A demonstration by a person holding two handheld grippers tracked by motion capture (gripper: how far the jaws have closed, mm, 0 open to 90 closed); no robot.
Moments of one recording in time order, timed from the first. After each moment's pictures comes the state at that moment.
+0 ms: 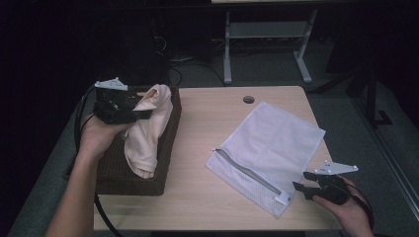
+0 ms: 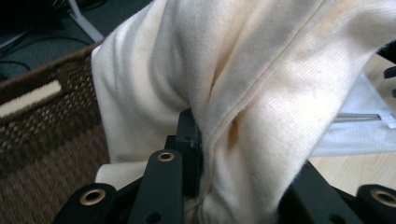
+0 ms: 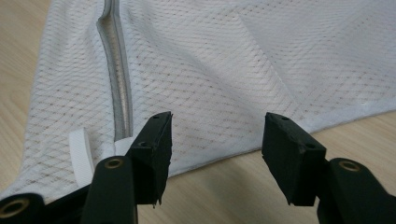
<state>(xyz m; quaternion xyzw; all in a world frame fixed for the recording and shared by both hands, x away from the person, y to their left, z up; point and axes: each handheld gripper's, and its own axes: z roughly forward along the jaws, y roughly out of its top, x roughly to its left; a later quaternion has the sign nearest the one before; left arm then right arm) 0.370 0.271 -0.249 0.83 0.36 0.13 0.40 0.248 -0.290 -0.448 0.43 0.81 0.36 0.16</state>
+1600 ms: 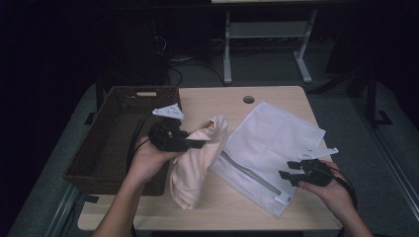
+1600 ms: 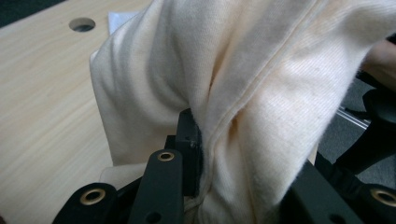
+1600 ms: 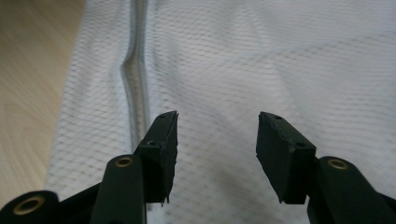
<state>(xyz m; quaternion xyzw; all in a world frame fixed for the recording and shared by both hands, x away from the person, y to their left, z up) 0.326 0.156 -0.298 0.86 0.26 0.02 0.43 0.289 -0.254 -0.434 0.39 0.84 0.36 0.12</state>
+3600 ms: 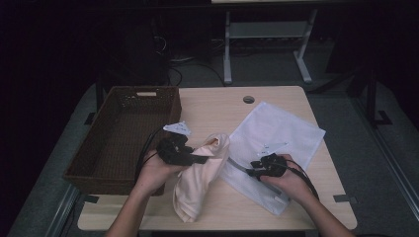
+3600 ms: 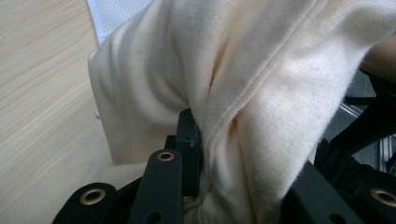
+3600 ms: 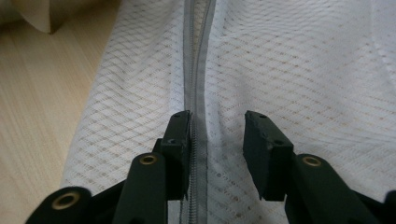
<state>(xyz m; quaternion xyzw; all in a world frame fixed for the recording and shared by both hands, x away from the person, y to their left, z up) 0.325 0.151 -0.346 0.87 0.27 -0.02 0.41 0.329 -0.169 -0.468 0.32 0.87 0.36 0.08</state>
